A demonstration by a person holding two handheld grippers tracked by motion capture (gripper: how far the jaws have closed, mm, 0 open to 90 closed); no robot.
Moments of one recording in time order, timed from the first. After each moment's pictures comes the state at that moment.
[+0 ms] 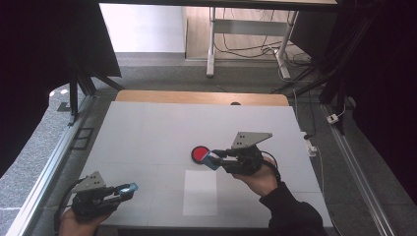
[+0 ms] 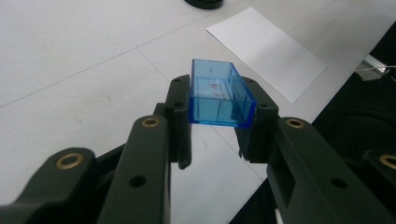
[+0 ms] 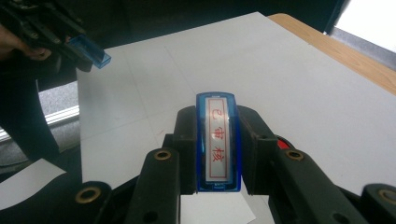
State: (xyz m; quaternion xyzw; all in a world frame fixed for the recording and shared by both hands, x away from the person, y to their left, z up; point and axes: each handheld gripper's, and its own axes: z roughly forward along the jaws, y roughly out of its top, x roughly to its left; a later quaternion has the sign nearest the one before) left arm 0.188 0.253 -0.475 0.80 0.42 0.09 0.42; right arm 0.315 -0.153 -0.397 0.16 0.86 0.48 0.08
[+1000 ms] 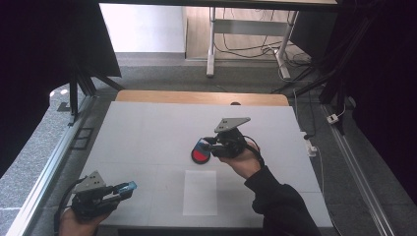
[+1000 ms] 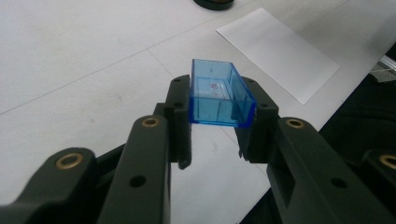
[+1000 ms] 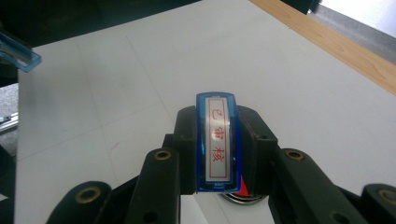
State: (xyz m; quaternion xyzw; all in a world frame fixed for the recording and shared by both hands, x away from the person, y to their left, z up) left arm 0.187 0.253 -0.474 0.80 0.42 0.11 0.42; right arm 0.366 -0.115 -0.413 0.19 0.87 0.44 0.09
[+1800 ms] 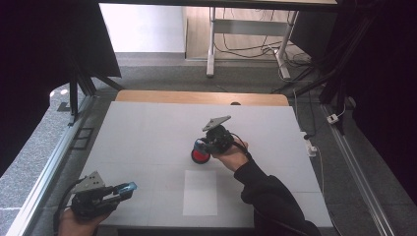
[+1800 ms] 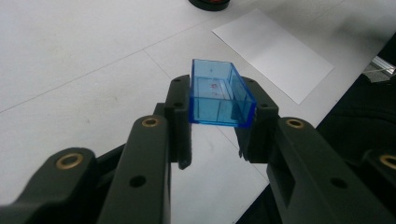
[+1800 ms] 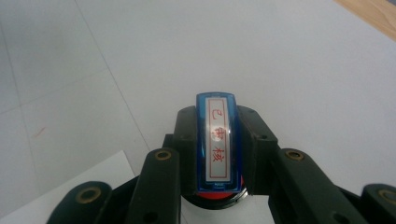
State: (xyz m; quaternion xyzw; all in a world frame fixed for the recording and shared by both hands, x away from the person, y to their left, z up) left arm 0.187 0.255 -0.475 0.79 0.42 0.10 0.43; right arm 0.408 -0.089 -0.462 0.22 0.90 0.36 0.10
